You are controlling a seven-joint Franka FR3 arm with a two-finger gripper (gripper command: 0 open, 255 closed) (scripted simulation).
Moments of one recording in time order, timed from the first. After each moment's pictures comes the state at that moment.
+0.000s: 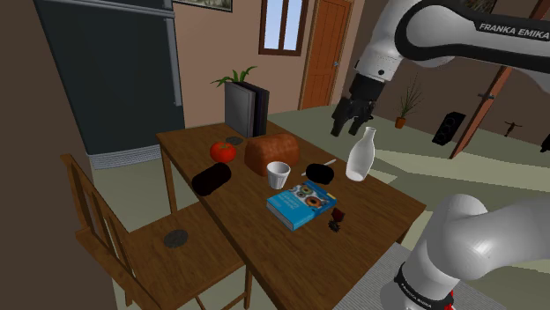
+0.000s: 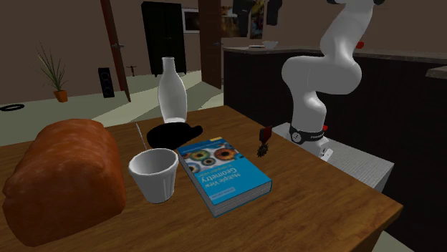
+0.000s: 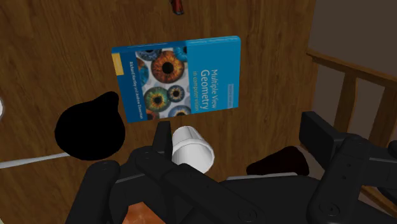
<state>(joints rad) 0.01 -0.81 -0.04 -2.33 0.11 1.65 0.13</state>
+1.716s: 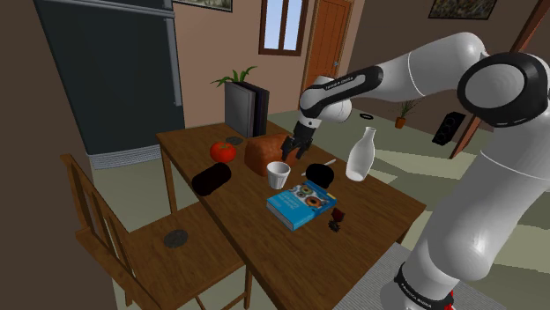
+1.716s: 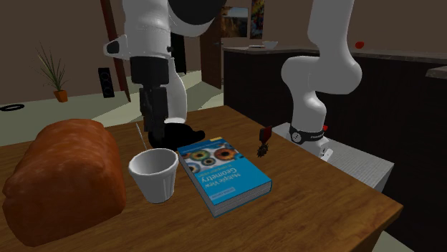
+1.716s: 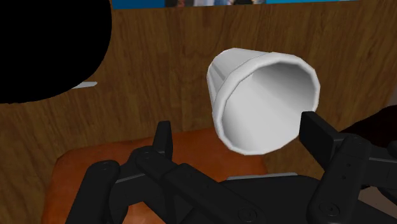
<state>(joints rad) 0.05 -0.04 -0.23 -2.22 0.30 2.29 -0.27</state>
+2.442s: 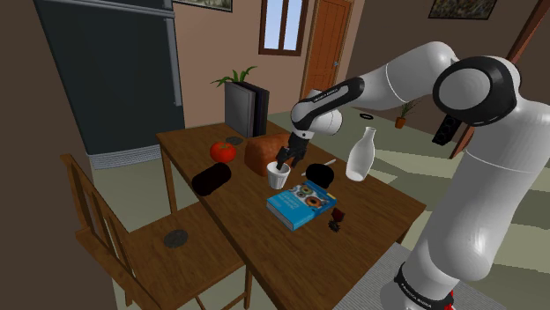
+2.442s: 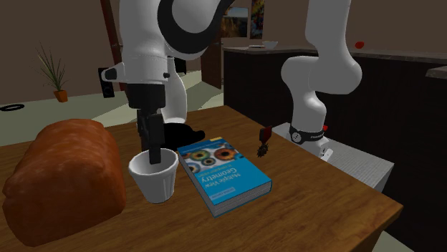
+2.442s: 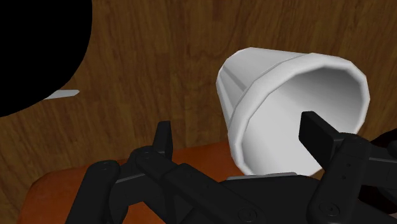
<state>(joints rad) 0.05 0.07 -0.23 -2.22 0.37 2.39 -0.33</state>
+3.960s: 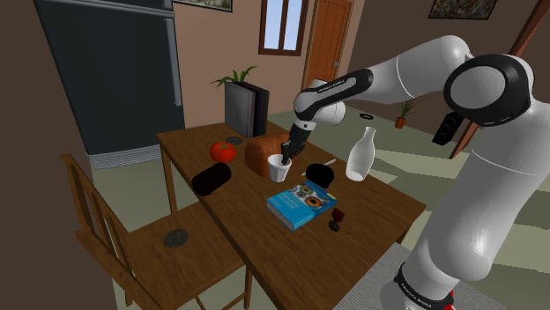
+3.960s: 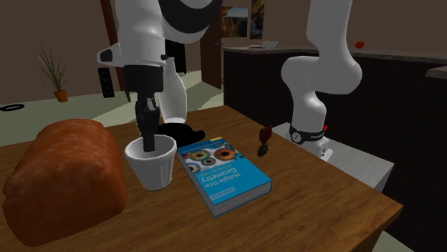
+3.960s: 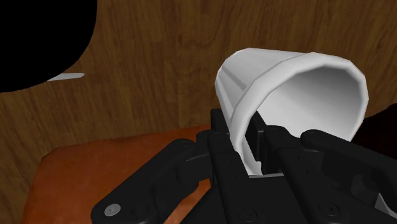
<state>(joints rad) 0.05 0.02 -0.23 -2.19 0.33 2.31 -0.28</state>
